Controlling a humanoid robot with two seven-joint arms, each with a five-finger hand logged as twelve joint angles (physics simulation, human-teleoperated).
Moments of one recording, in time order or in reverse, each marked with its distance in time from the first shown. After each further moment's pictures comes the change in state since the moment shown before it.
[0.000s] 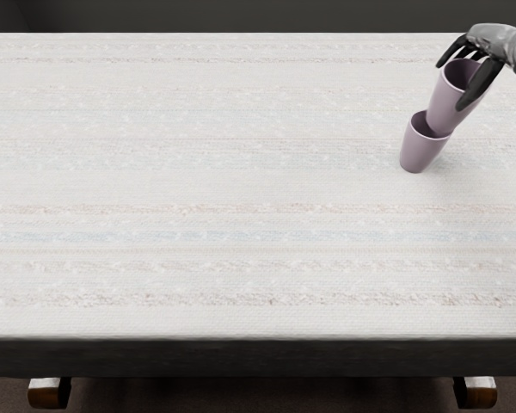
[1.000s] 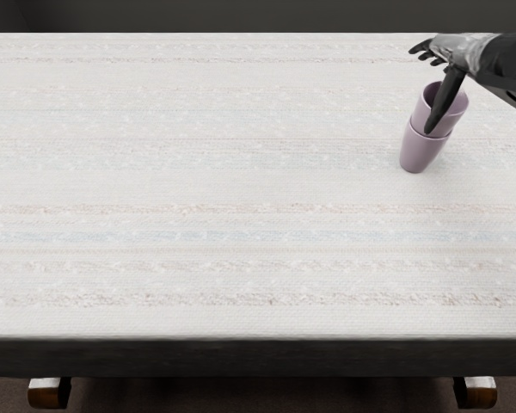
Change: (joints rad) left arm 0.000 0.000 0.000 0.000 0.000 0.000 0.000; right arm -0.018 0.076 0.003 0.024 0.031 -0.038 0.000
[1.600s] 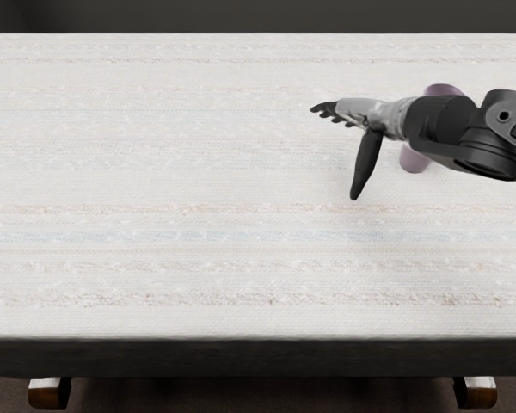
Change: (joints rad) left arm 0.000 0.000 0.000 0.000 0.000 0.000 0.000; right arm -0.110 -0.019 0.002 0.380 0.114 0.006 0.034
